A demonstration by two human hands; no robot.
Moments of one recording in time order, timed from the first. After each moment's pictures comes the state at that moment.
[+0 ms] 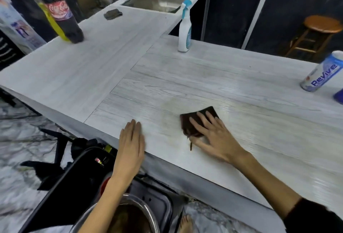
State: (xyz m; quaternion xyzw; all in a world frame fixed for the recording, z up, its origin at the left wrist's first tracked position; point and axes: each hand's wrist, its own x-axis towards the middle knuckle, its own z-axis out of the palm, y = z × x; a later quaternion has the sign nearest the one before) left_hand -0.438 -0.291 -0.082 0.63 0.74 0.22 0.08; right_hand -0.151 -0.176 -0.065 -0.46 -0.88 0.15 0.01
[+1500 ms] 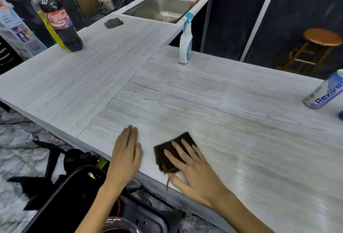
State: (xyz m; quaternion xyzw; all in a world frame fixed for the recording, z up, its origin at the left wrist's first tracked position) left_hand -0.464 -0.250 -0.090 0.62 0.75 0.21 0.08; right_hand -0.203 -0.222 -0.075 -0.38 -0.91 0.17 0.05
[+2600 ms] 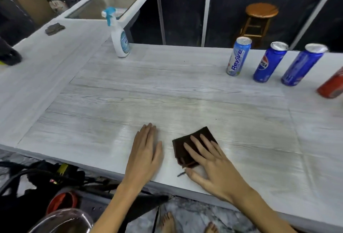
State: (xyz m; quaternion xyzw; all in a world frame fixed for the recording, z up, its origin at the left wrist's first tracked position) left_hand -0.205 -0.261 -0.066 0.72 0.65 0.21 0.14; right_hand 0.048 -0.281 -0.062 -0.50 -0.84 0.18 0.07
